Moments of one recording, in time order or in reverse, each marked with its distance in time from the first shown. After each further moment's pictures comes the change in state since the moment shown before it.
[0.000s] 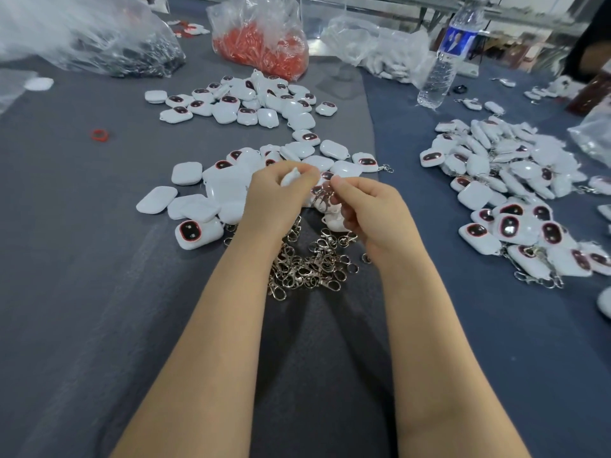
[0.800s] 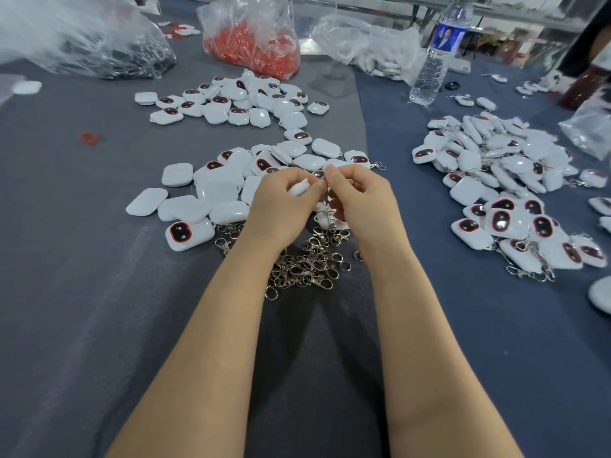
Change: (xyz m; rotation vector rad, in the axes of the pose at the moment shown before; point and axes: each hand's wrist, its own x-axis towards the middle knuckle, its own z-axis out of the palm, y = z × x) left_hand -0.002 -0.007 0.009 0.156 -0.104 0.177; right_hand -0.004 -0.003 0.003 -0.083 0.080 -0.128
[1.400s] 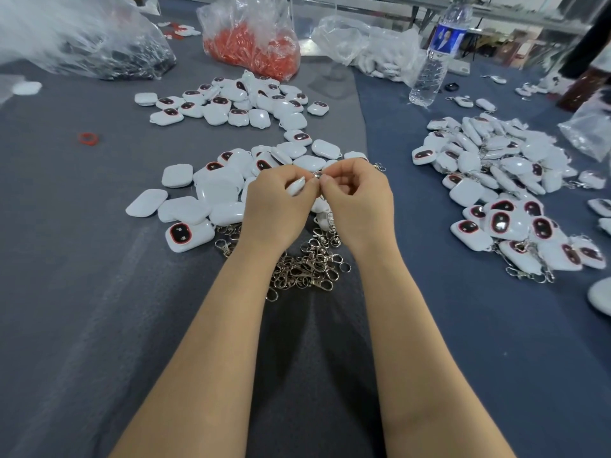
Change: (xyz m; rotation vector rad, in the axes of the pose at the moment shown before) left_hand 0.000 0.002 -0.002 0.146 0.095 0.093; right_hand -0.002 0.000 0.009 -0.112 0.129 -0.149
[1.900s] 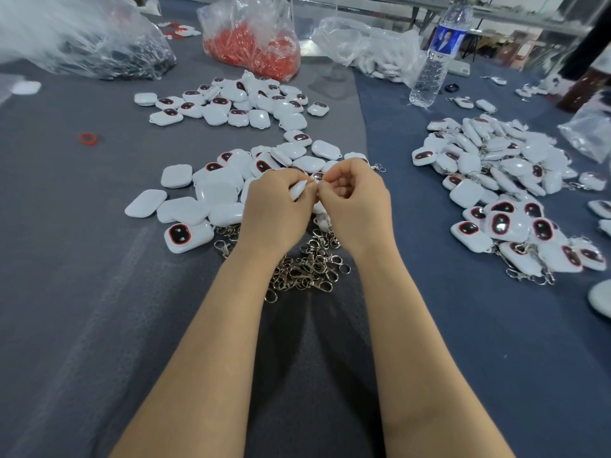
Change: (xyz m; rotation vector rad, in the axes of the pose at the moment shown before) left_hand 0.000 -0.001 -0.001 0.162 0.003 0.061; right_hand 0.000 0.001 0.000 -0.068 -0.035 -0.031
